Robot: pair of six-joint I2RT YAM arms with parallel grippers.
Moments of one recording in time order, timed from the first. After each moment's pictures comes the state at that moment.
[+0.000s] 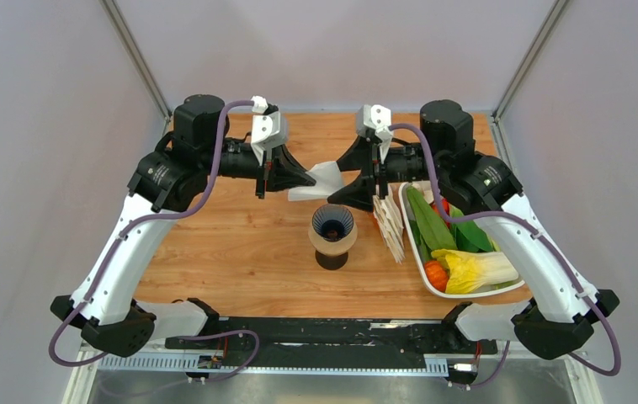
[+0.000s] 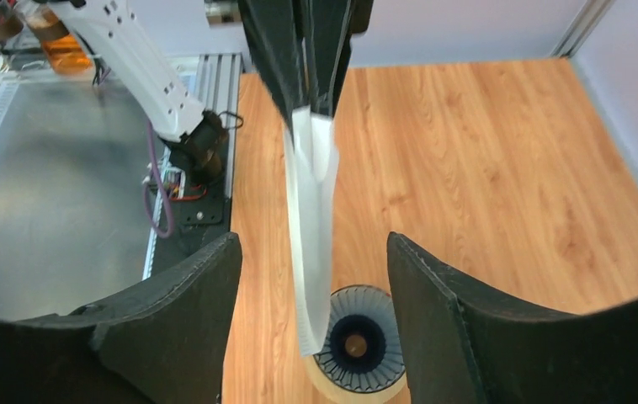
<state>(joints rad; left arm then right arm) -0.56 1.25 1.70 -0.79 0.94 0.29 0.68 1.28 1.70 -0.65 -0.81 -0.20</state>
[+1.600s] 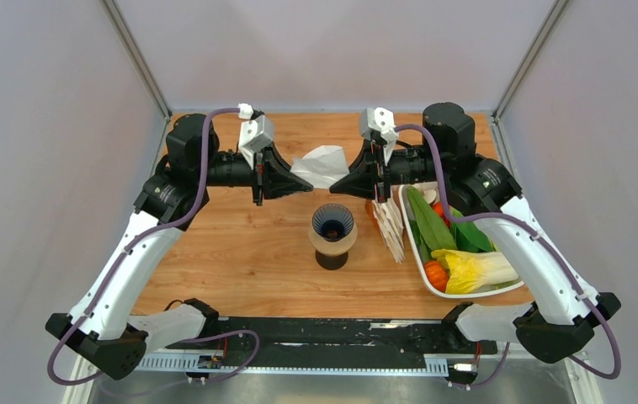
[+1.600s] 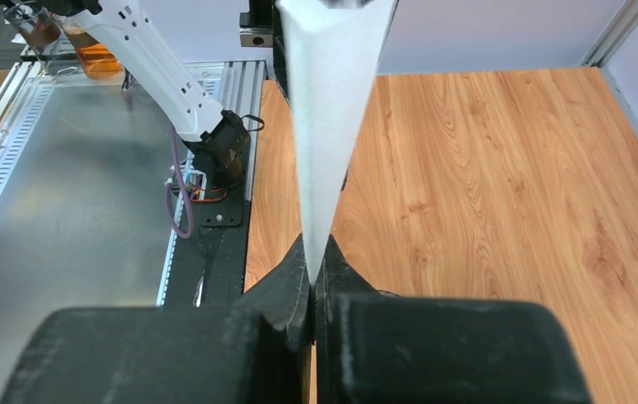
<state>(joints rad) -0.49 1.11 1.39 -0.42 1.03 0.00 0.65 1.26 1.62 -0.61 -0.89 -0.18</state>
